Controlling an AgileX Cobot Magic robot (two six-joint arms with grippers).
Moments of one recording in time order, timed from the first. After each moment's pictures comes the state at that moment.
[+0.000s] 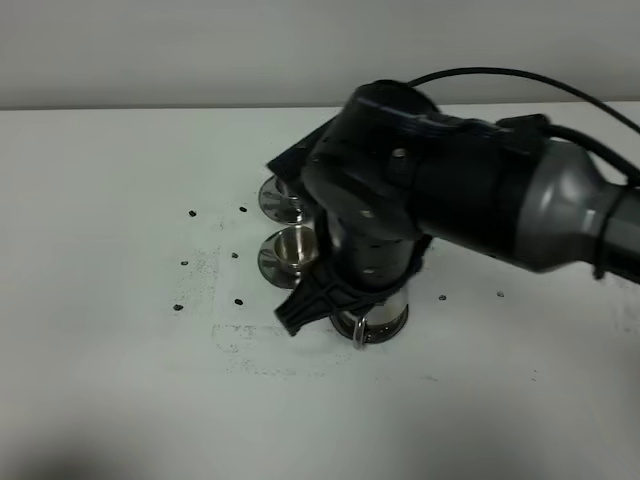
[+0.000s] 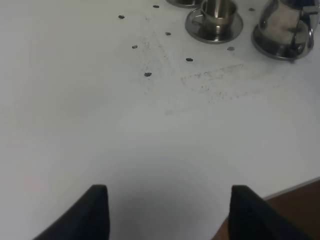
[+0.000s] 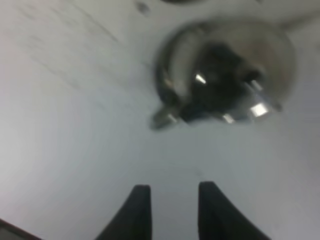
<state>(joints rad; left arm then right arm) -0.06 -0.01 -0.46 -0.21 1.08 0.25 0.78 1.80 -1.51 -0.23 1.21 0.34</state>
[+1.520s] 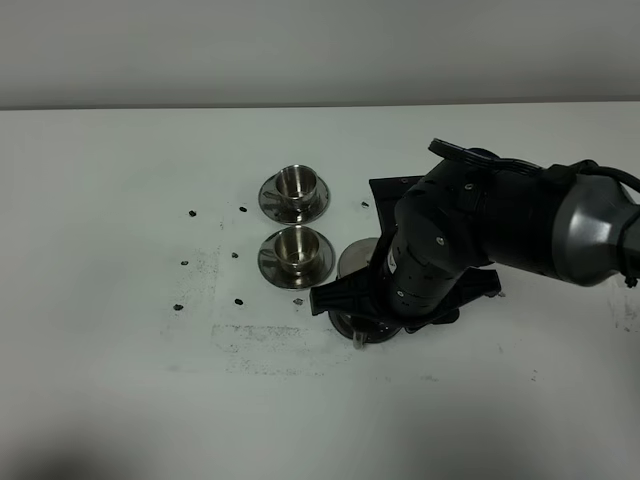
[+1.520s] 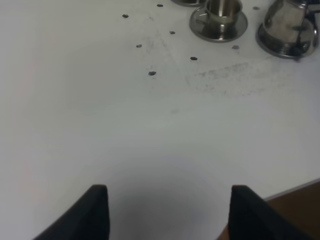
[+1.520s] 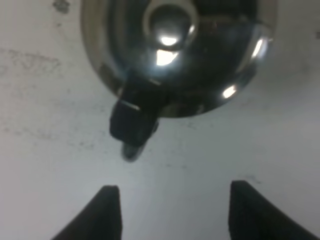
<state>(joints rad) -0.06 -0.01 -0.46 -0.19 1.08 0.25 0.61 1.80 -1.22 -0.06 0.83 0.62</state>
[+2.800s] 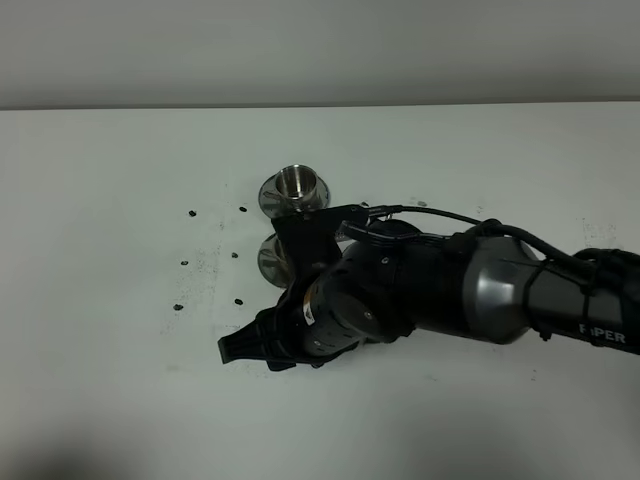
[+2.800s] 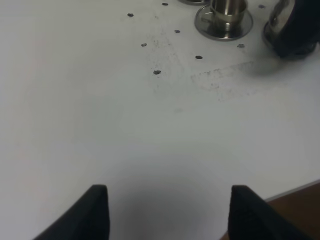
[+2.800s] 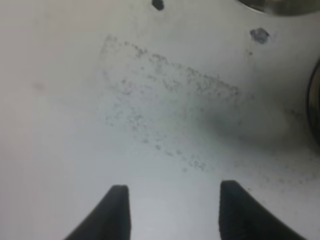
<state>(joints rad) -0.06 -0.01 -0.46 -0.18 1.08 0.25 0.77 1.91 -1.22 -0.02 0.51 0.56</state>
